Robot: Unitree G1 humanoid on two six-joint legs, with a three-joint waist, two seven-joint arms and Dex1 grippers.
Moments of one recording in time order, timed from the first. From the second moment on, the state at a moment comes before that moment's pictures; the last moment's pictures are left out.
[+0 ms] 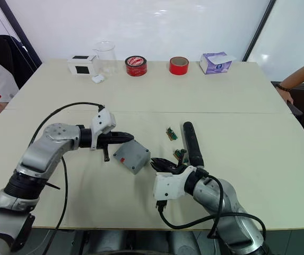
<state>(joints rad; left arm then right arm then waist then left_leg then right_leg) -0.53 0.62 -0.17 -0.10 -0.30 0.55 -1.01 0.06 -0.48 0.28 -0.57 -0.47 0.03 0.70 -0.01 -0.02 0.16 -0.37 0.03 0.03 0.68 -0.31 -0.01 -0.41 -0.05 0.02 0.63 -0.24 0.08</state>
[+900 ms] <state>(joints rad) -0.47 0.82 -0.14 -0.09 -0.38 0.67 -1.16 -0.07 -0.42 0.27 -0.70 0.06 0.79 0.73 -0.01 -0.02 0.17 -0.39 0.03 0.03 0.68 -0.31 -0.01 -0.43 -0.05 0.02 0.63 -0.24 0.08</state>
